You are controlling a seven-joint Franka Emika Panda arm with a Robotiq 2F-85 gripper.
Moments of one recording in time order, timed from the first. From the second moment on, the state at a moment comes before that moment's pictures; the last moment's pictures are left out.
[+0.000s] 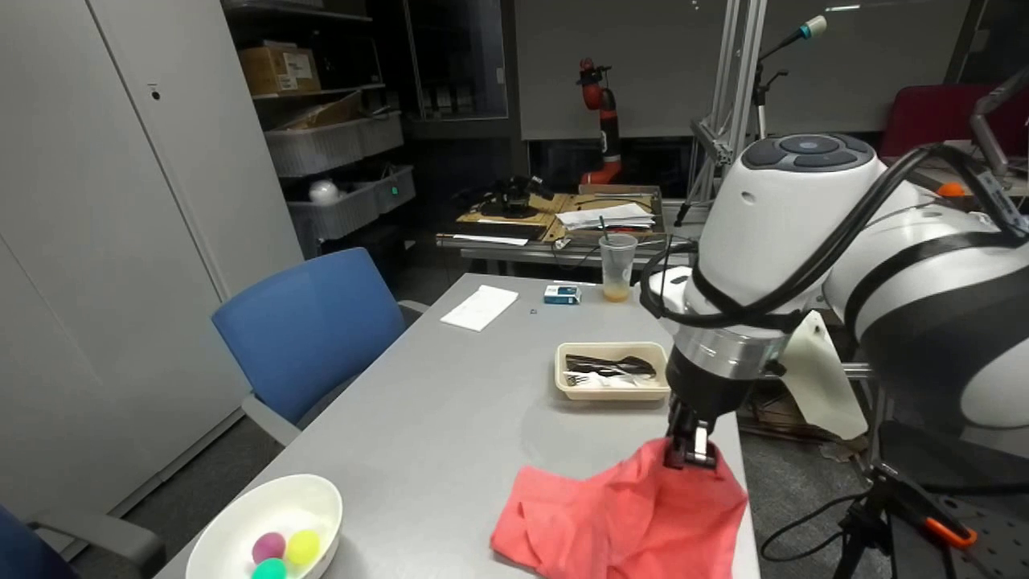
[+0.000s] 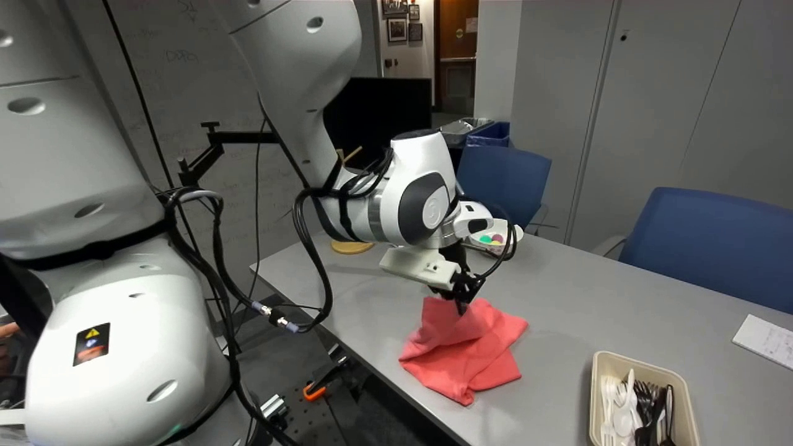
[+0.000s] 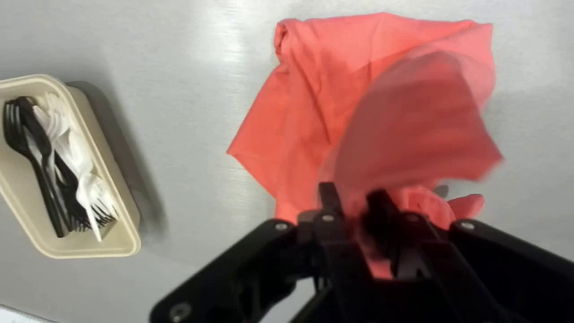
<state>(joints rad) -0.01 -0.05 0.08 -2.75 -0.45 2.87 0.16</state>
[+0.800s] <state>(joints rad) 0.02 0.03 0.13 -2.75 -0.48 2.88 0.18</state>
